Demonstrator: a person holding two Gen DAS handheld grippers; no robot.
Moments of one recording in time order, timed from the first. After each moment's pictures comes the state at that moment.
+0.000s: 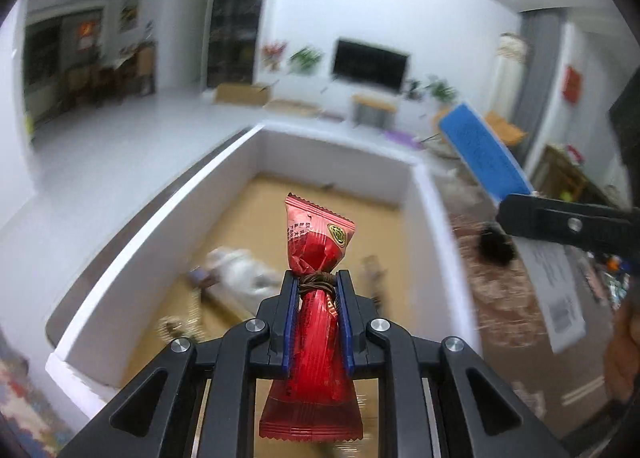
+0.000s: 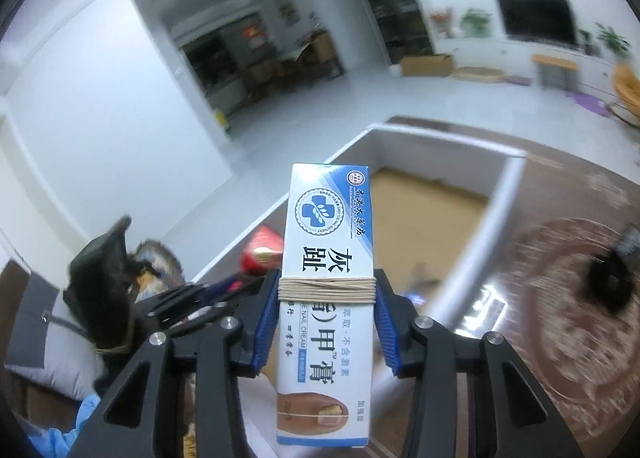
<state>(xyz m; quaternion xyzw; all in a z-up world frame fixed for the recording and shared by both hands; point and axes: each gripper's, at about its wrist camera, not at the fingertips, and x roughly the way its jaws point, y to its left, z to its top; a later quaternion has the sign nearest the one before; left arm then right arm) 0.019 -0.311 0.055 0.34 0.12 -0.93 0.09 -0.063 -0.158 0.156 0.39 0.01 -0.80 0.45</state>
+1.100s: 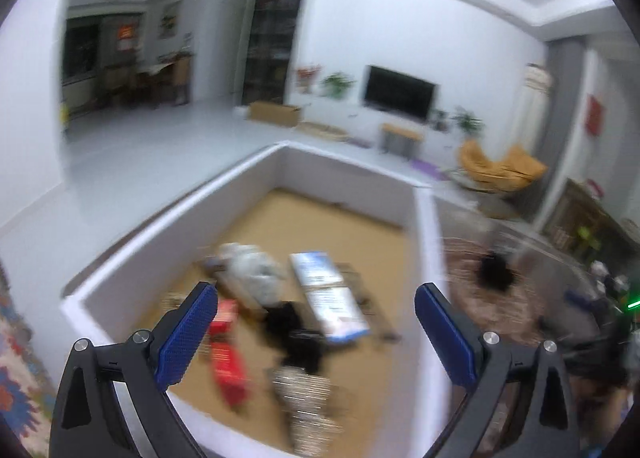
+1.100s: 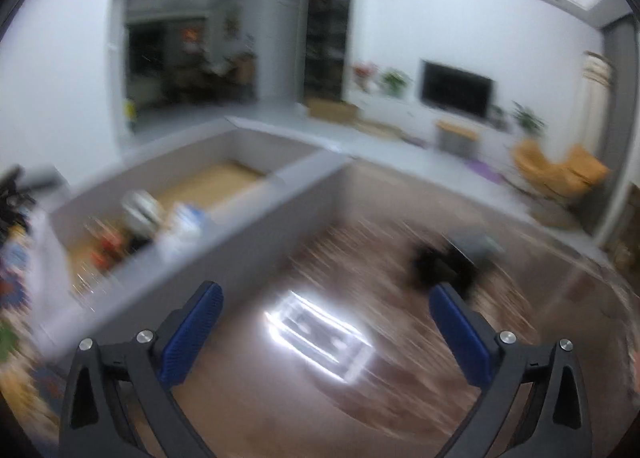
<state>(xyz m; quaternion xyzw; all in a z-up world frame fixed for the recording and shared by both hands) 0.055 -0.241 0.076 0.27 0.13 -0.95 0.11 -0.074 0.012 0.068 0.29 0.14 -0.91 0.25</state>
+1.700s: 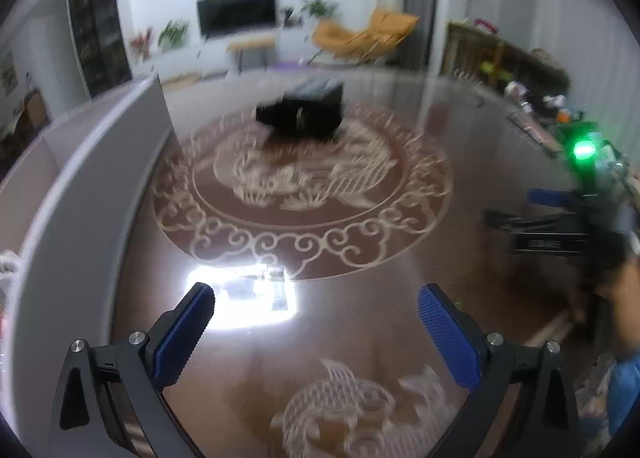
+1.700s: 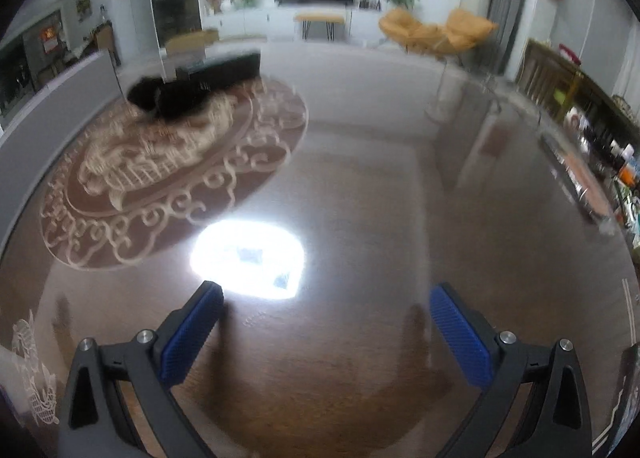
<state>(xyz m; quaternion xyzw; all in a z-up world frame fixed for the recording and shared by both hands) -0.061 0.010 -0.039 0.43 -0.03 -0.90 -0.07 -0.130 0.237 -0.030 0.45 0.06 -0.89 0.05</state>
